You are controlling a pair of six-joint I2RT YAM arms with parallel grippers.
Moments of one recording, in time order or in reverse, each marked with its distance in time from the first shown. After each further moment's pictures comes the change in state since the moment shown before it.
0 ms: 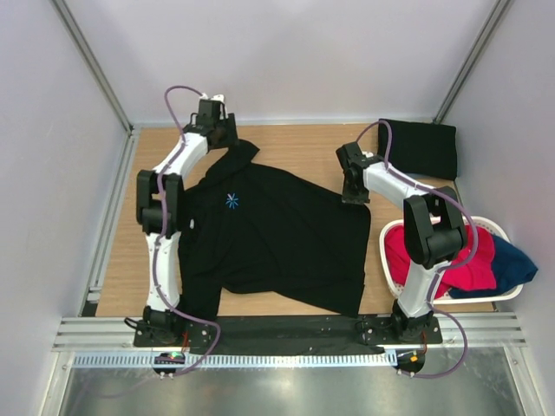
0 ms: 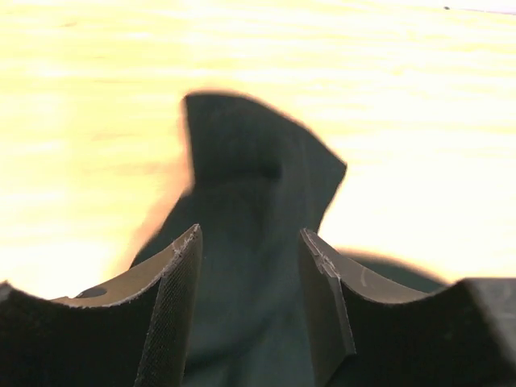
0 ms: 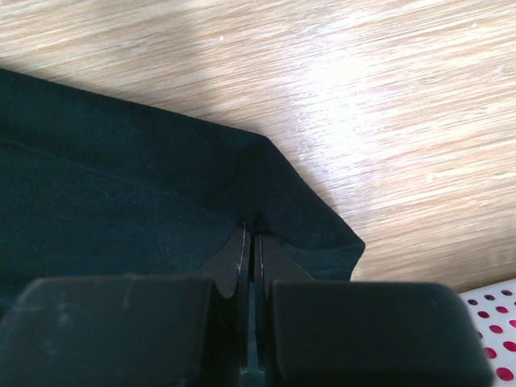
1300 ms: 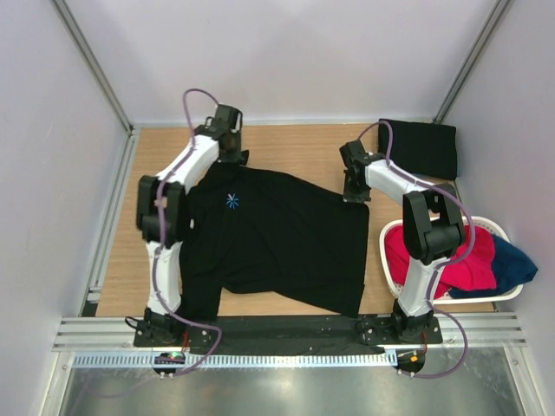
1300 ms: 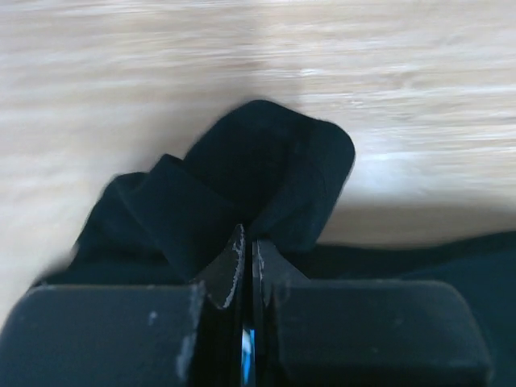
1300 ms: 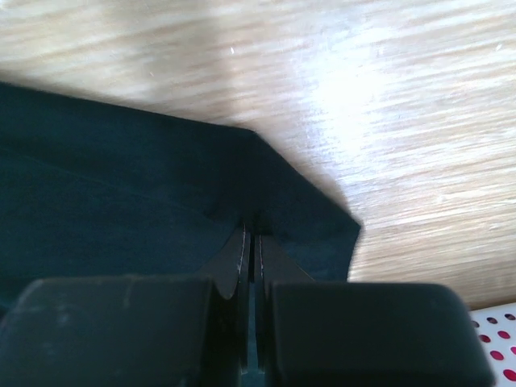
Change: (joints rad) left arm -0.119 -0.001 0.017 -0.262 -0.164 0.084; right arm -0.035 0.037 0.032 0.000 -0.071 -0.050
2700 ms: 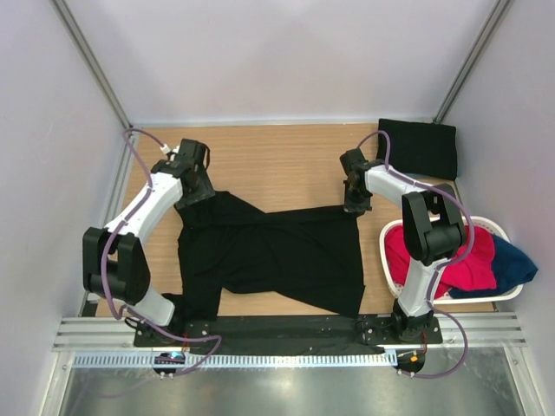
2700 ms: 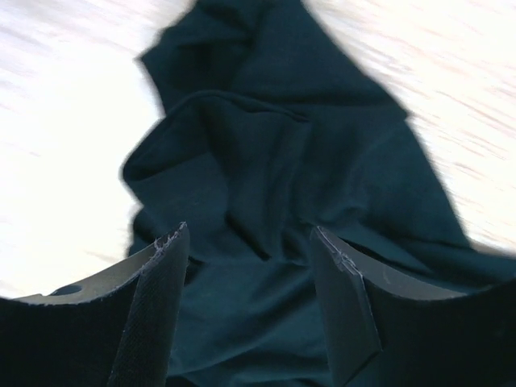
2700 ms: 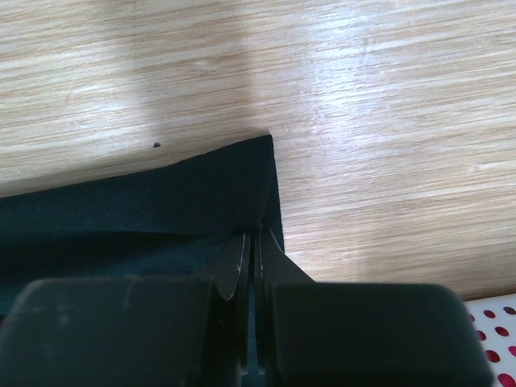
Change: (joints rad) left arm 0.089 -0.660 -0.687 -0.121 -0.158 -0.390; right arm 0.000 -0.009 -0.079 -0.019 -0.051 -0.026
